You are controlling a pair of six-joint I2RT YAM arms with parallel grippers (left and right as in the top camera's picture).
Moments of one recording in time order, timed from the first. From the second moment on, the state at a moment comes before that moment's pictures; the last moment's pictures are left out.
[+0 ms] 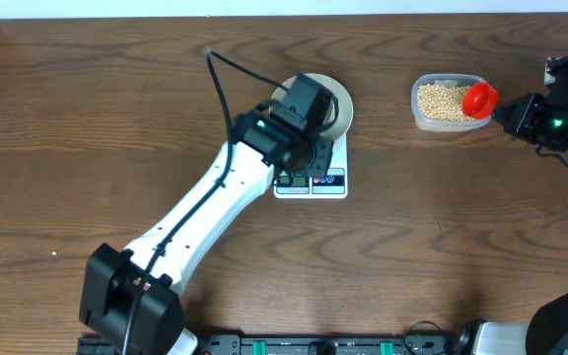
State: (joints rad) left arm -0.61 1.70 1.44 -0.90 0.09 -0.34; right arm -0.36 1.55 1.36 -0.82 -0.60 0.09
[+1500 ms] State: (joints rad) left arm -0.69 1.72 1.14 -0.49 -0.11 -0.25; right arm -0.36 1.55 1.36 -0.83 -0.50 0.09
